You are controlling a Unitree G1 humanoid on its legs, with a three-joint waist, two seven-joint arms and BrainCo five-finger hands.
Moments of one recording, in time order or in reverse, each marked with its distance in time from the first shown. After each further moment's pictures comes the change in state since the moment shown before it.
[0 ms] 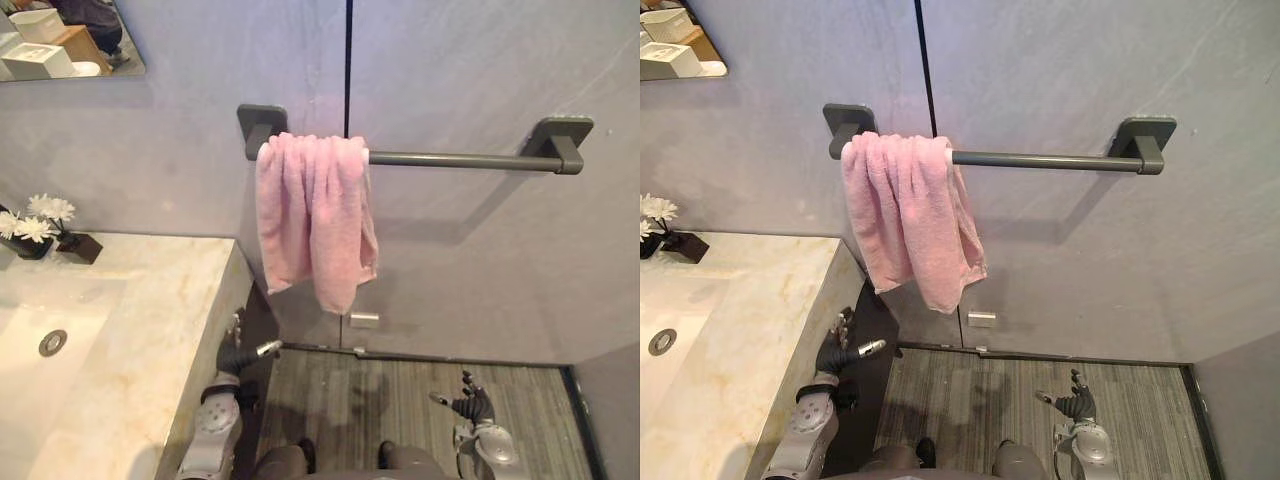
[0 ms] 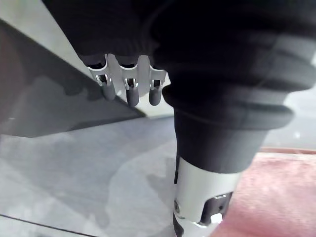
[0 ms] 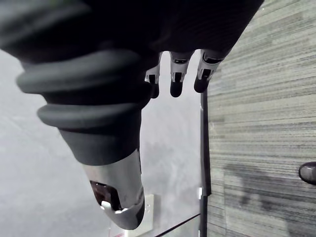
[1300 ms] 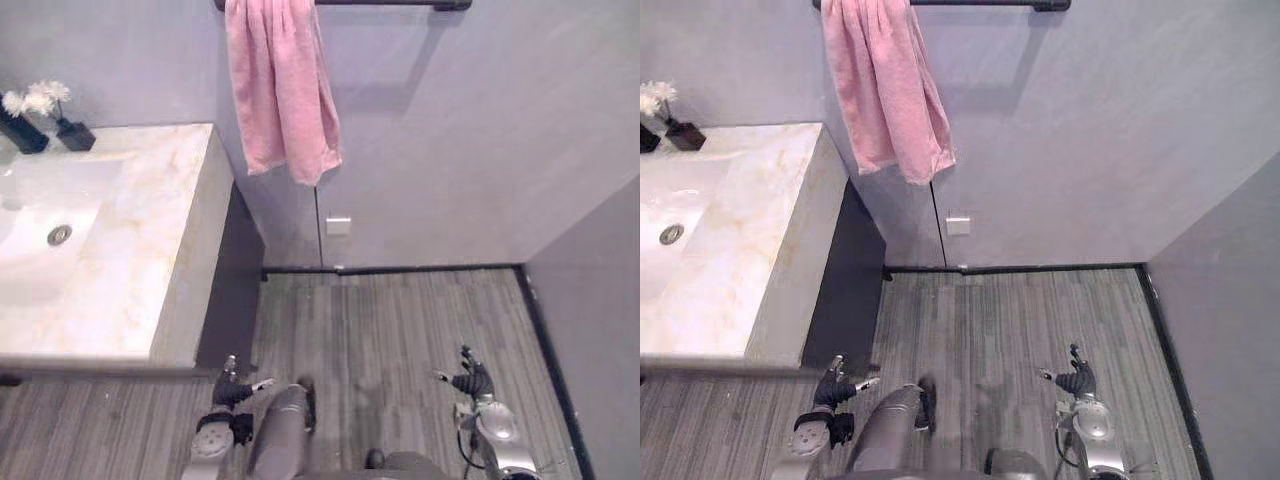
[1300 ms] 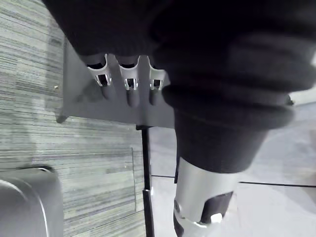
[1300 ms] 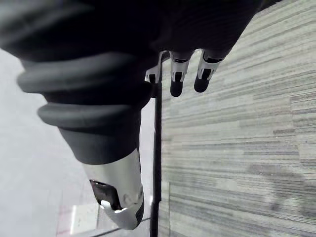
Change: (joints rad) left arm 0.007 0.007 0.030 0.363 0.019 0.019 -0.044; right arm -0.060 -0.032 -0.002 -0.014 0.012 -0.003 0.000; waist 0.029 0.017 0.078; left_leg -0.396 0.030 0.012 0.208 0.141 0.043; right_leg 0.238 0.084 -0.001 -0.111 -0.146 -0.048
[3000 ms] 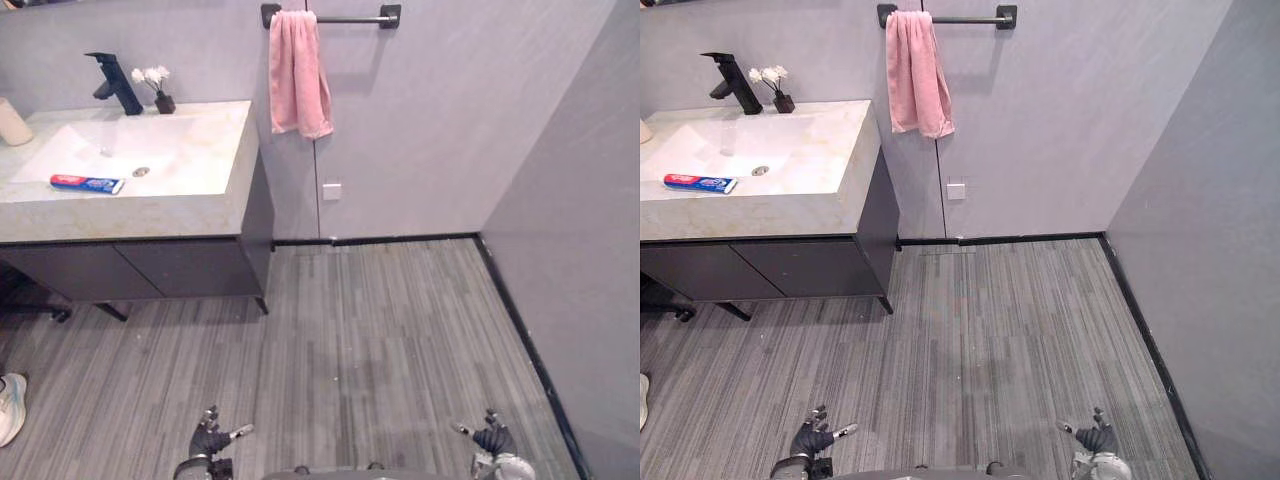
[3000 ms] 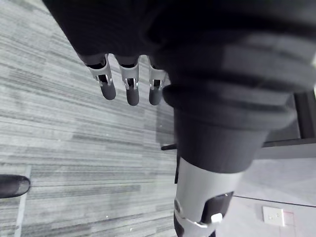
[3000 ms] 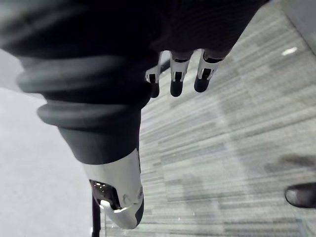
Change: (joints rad) left arm 0.048 0.076 0.069 0.168 -0.076 0.009 -0.049; right arm 0.110 -0.027 -0.100 0.091 -0.006 0.001 0.044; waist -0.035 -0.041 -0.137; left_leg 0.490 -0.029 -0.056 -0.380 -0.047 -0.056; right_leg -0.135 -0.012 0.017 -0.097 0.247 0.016
